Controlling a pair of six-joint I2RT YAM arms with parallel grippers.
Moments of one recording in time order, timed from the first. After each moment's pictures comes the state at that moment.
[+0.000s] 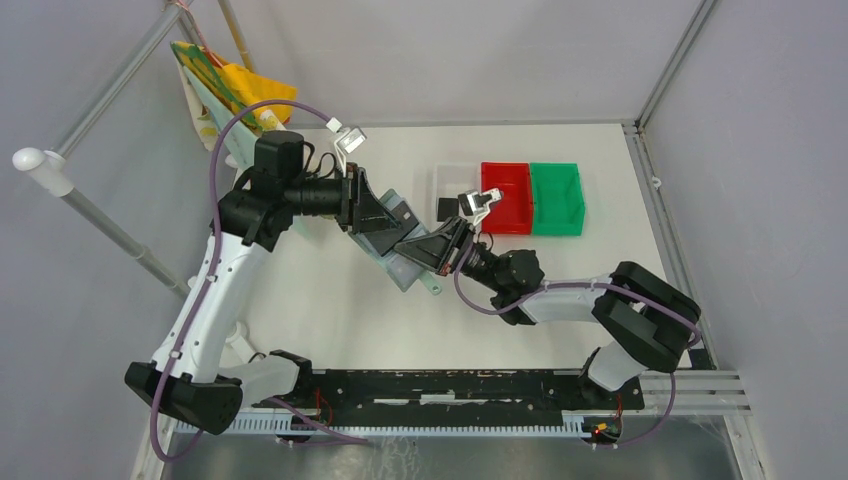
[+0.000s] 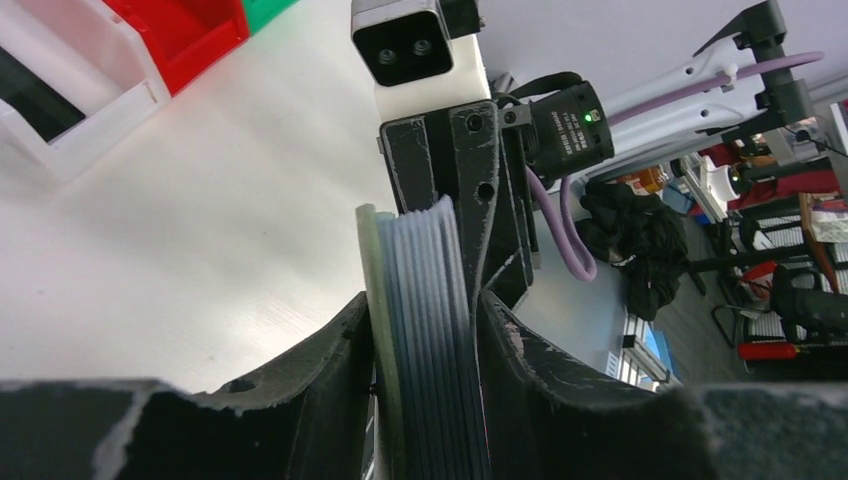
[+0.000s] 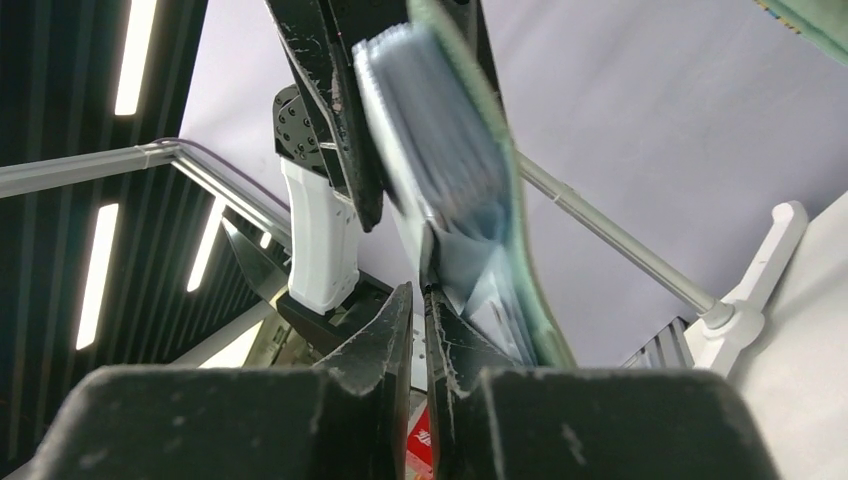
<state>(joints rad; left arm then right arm) -0.32 1.18 1.40 -0.77 0.94 -0.23 0.93 1.58 0.63 1.52 -0.27 1.37</state>
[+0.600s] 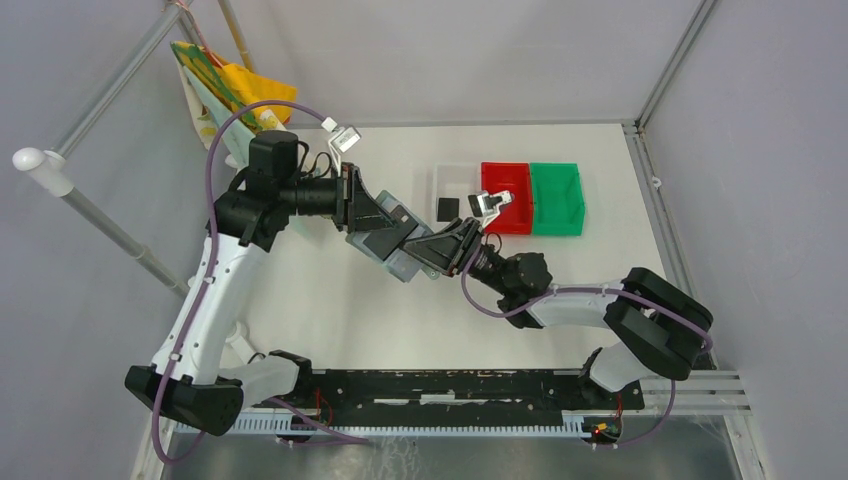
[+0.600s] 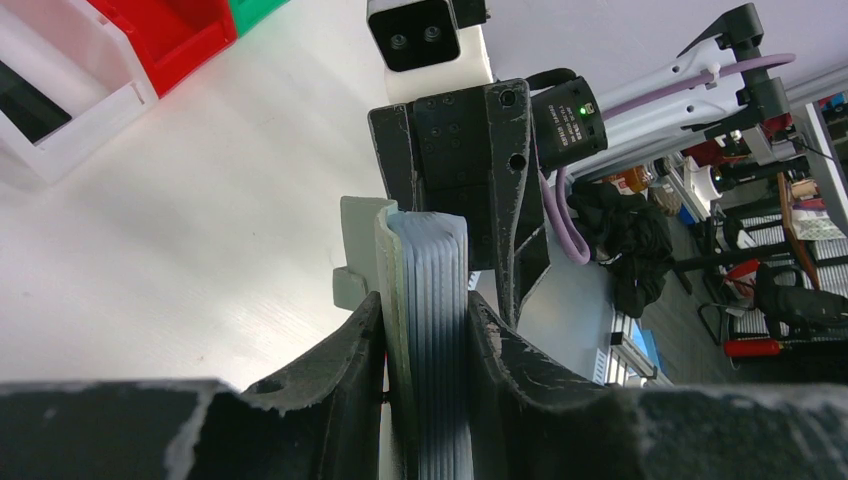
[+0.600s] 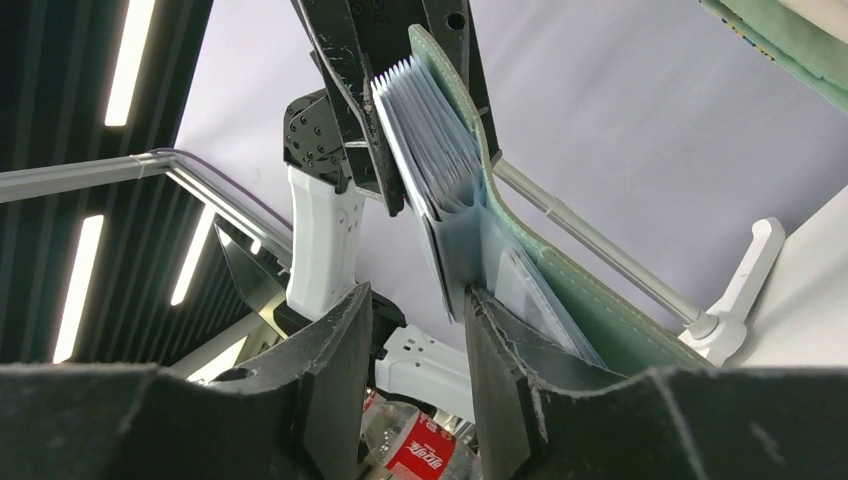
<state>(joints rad) -0.30 1.17 1.40 -0.78 1.00 -0.24 0.92 1.51 0.56 1.51 -0.23 1.34</state>
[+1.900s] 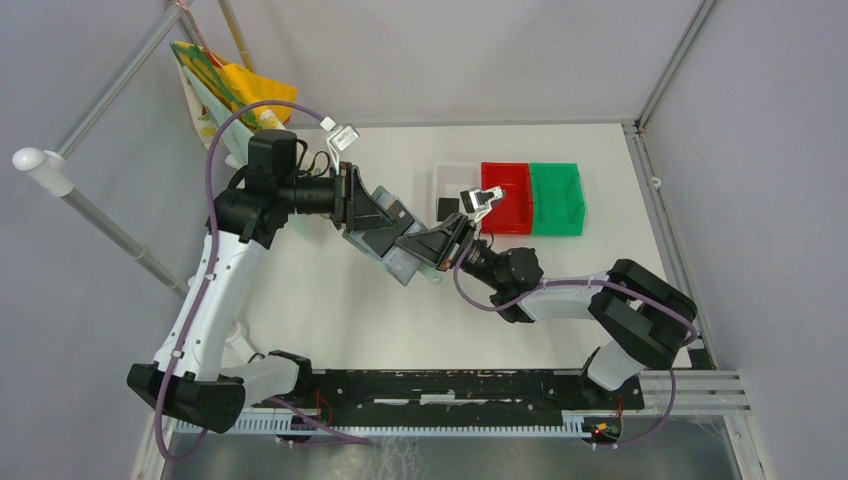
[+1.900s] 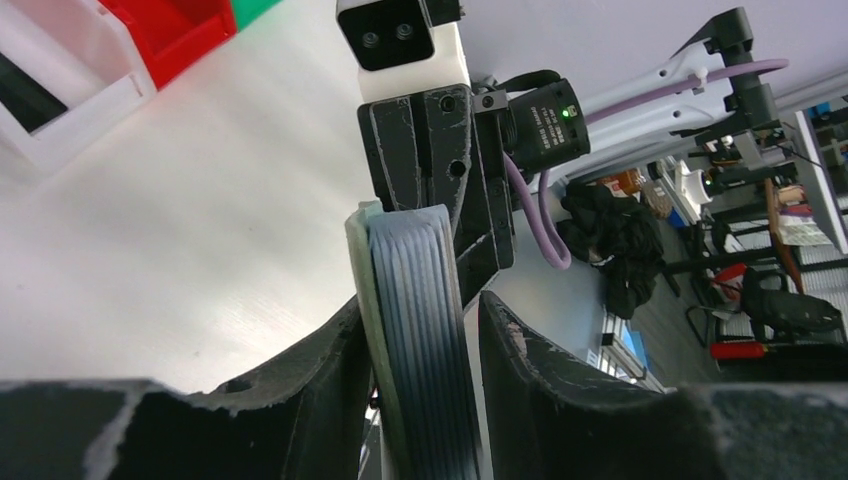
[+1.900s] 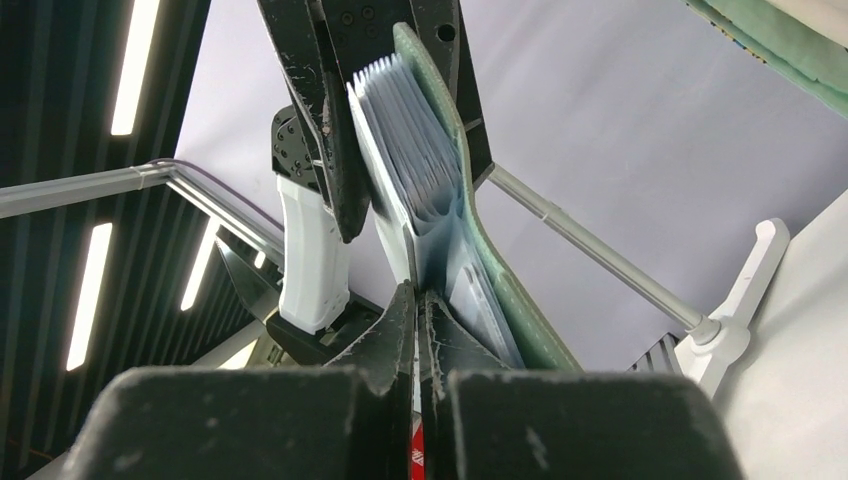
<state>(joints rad) -0.28 1.18 1.41 -0.79 1.00 -0.24 0.91 1.59 0.63 1.53 -0.24 1.37</state>
